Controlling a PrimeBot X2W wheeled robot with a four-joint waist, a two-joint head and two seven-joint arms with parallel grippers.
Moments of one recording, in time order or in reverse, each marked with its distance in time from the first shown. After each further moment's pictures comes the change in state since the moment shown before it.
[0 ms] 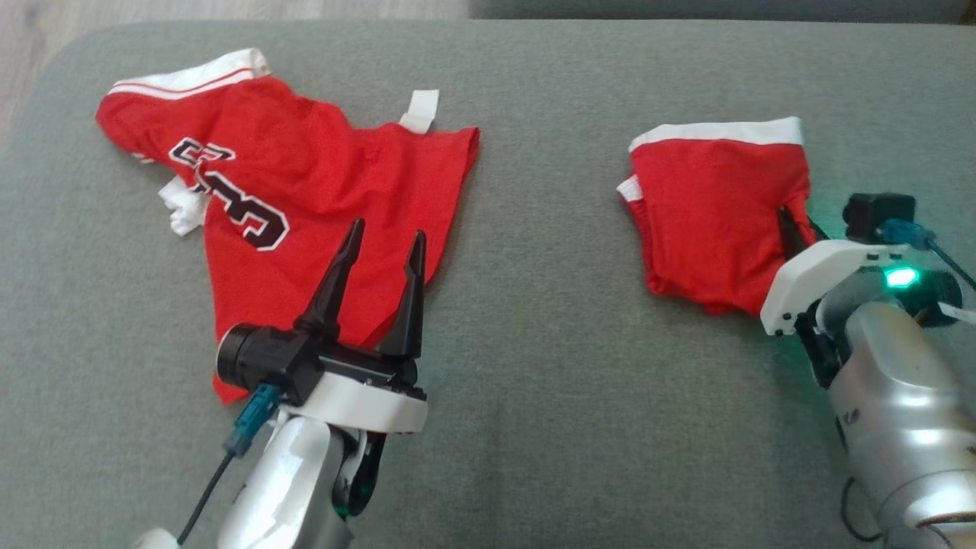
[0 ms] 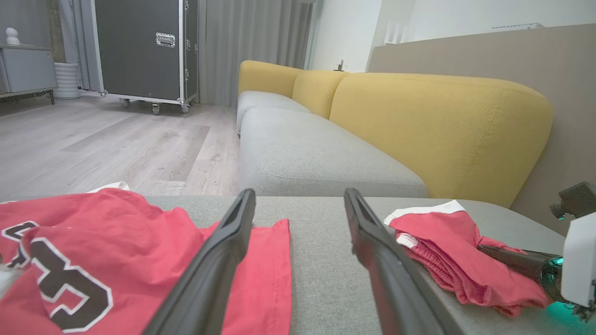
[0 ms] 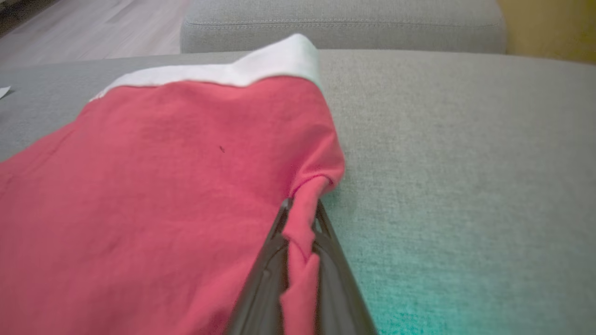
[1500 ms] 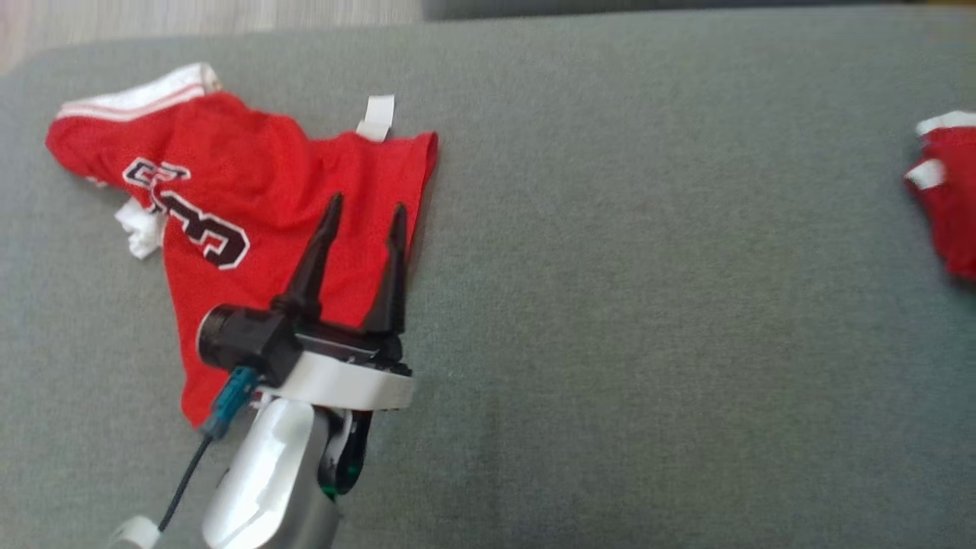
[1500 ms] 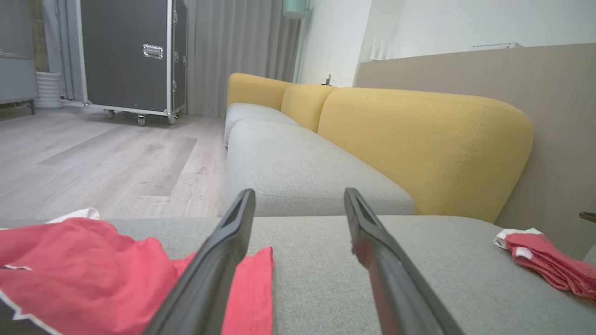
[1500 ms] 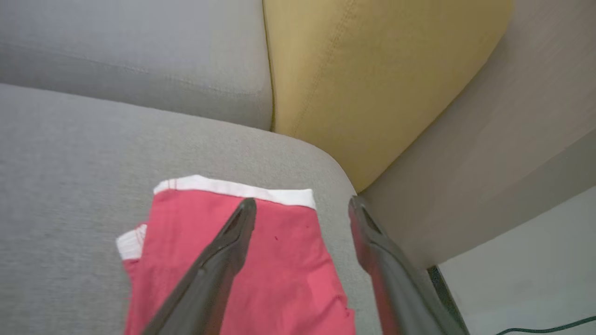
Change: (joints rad) left arm -0.036 -0.001 0.028 -0.010 -0.015 -0.002 0.000; right arm -0.162 -0.476 0.171 0.155 0.039 0.000 -0.092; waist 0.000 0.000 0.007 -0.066
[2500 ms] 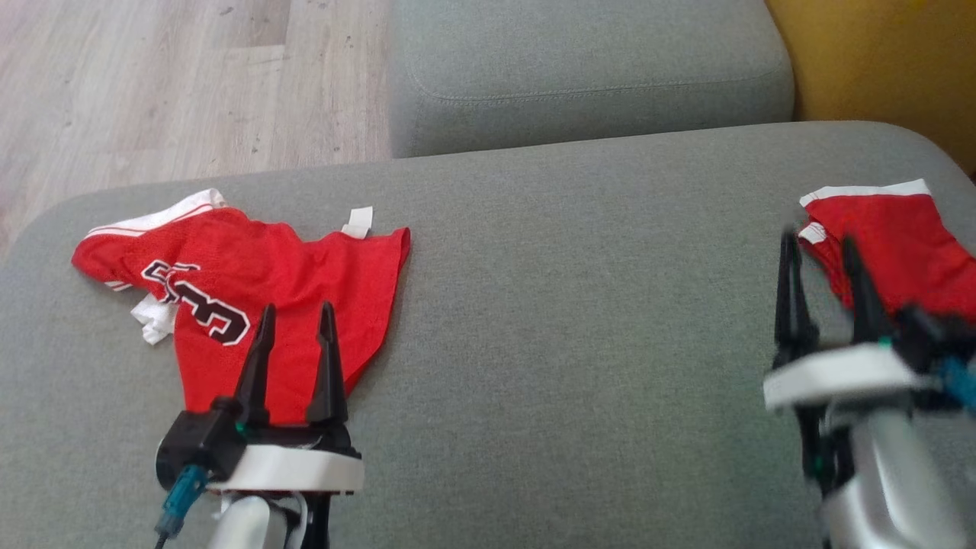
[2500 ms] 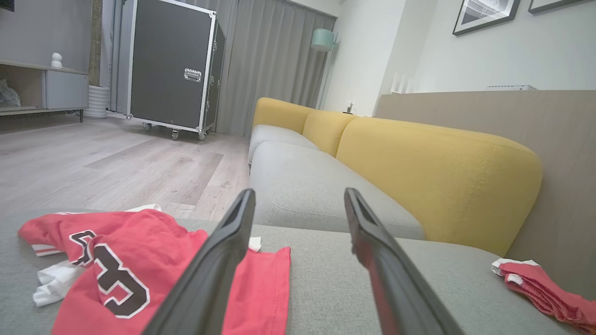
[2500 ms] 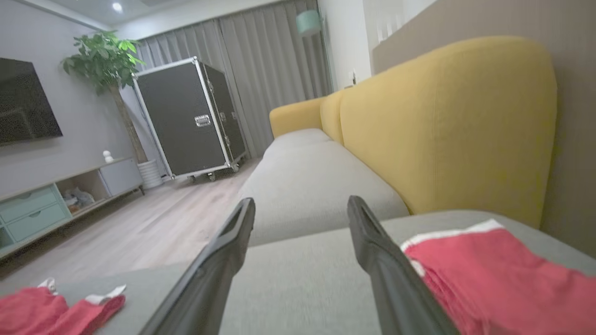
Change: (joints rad) left arm 0.238 0.002 0.149 -0.031 -0.037 0.018 0.000; right arm 0.614 0.564 -0.216 -0.861 0.117 0.000 -0.065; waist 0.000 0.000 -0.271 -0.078
